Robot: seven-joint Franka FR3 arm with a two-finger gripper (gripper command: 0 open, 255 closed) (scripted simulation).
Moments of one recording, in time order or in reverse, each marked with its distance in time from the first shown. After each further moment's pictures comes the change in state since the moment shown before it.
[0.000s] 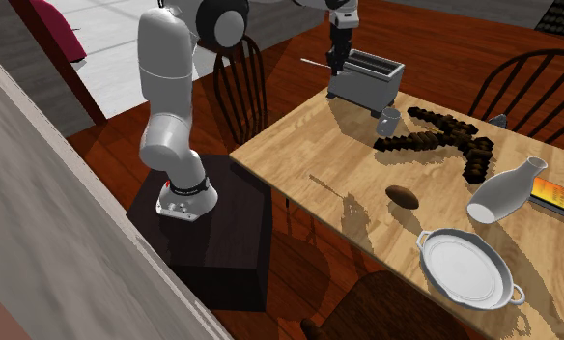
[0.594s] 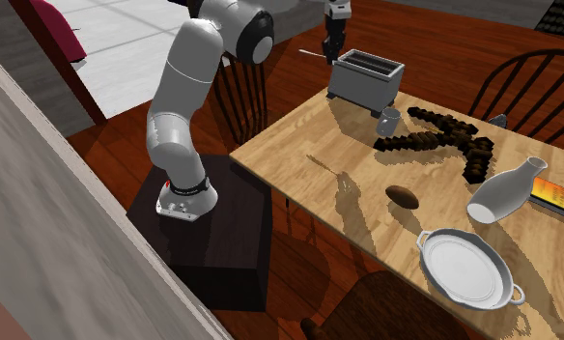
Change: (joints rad) arm 0.244 0.275 -0.012 0.377 -0.140 -0.147 0.159
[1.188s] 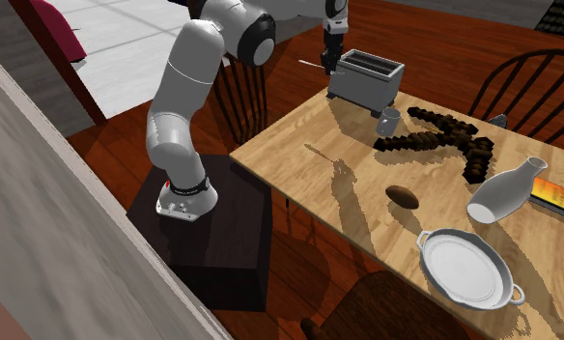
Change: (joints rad) arm -0.016 0.011 -0.006 -0.109 -0.012 0.112 0.024
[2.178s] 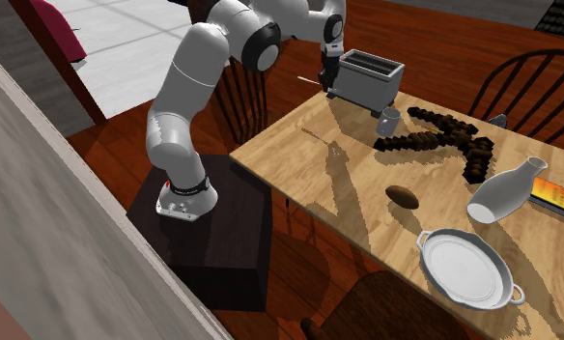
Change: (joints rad) arm -0.011 0.046 -0.022 -0.135 -0.037 0.171 0.037
